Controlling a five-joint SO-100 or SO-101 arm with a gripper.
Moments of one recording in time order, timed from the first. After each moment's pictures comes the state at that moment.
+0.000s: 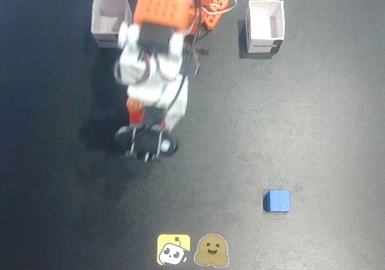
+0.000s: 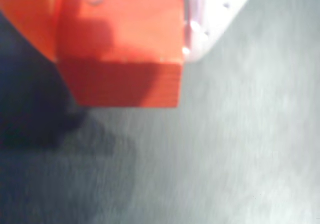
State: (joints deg) arm 8.3 114.1 115.4 68.7 85.3
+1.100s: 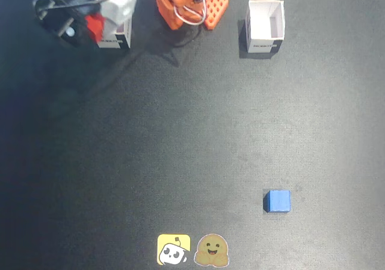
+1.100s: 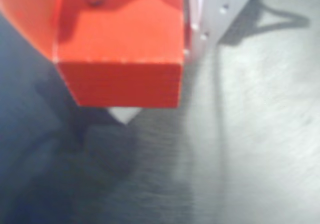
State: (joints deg) arm 57.7 143.9 132.4 83.3 73.1
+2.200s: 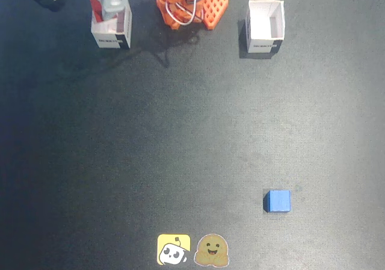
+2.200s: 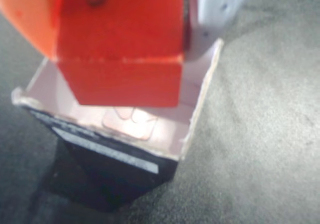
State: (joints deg) arm 68.8 150.2 144.3 81.8 89.2
